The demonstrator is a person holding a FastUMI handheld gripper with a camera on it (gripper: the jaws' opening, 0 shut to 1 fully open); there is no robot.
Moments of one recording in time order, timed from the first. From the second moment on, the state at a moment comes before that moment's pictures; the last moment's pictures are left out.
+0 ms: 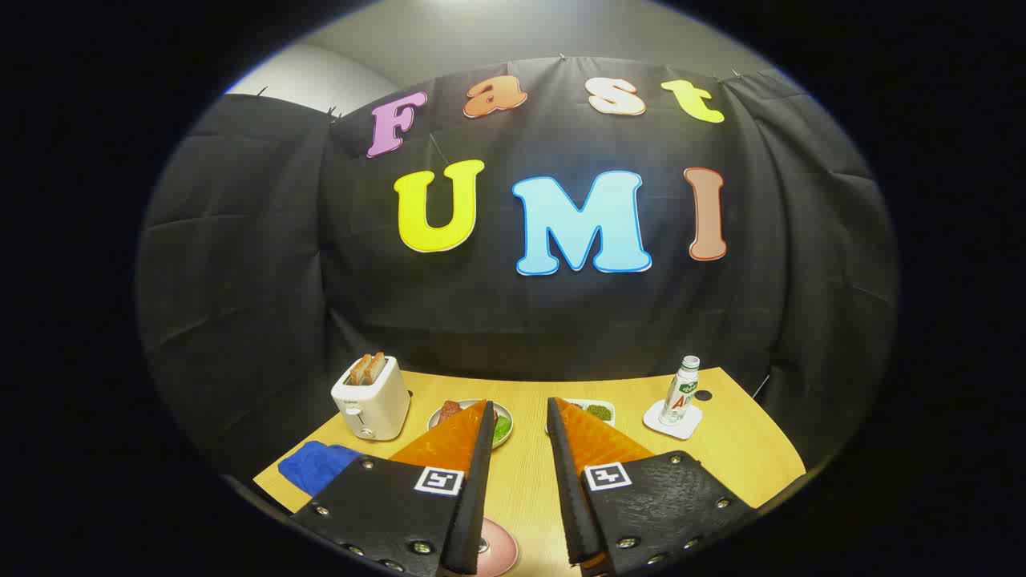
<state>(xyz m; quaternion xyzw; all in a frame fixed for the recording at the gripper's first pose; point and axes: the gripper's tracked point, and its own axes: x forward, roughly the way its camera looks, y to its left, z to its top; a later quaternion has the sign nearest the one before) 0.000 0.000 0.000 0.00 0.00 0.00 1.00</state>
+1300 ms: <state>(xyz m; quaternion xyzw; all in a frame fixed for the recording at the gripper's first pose) -0.012 -0.013 -0.031 0.01 0.01 -0.03 1.00</state>
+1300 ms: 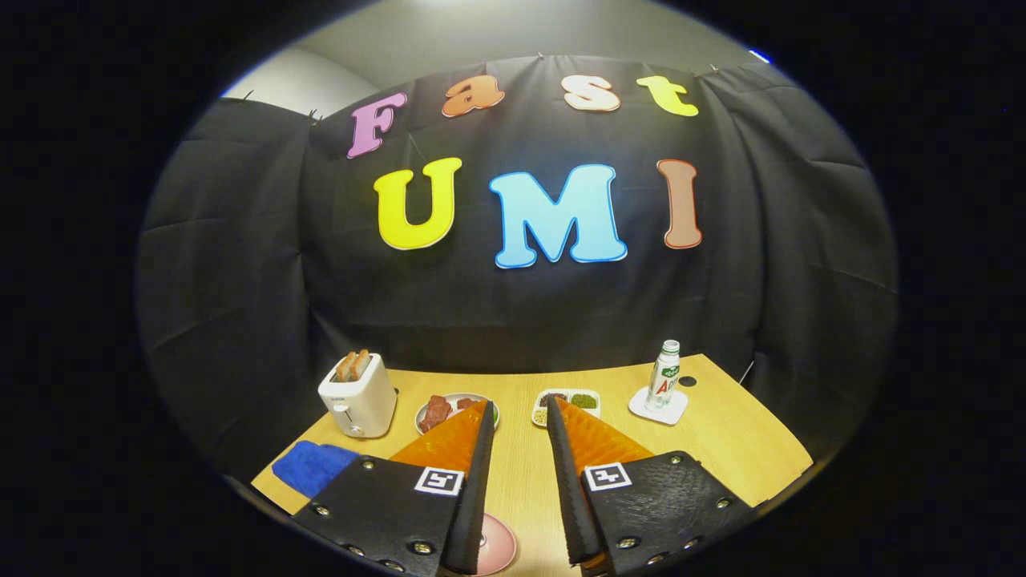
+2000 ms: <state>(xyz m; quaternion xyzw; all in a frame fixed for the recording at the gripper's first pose) -0.003 0.037 -0.216 0.00 0.29 0.04 0.96</state>
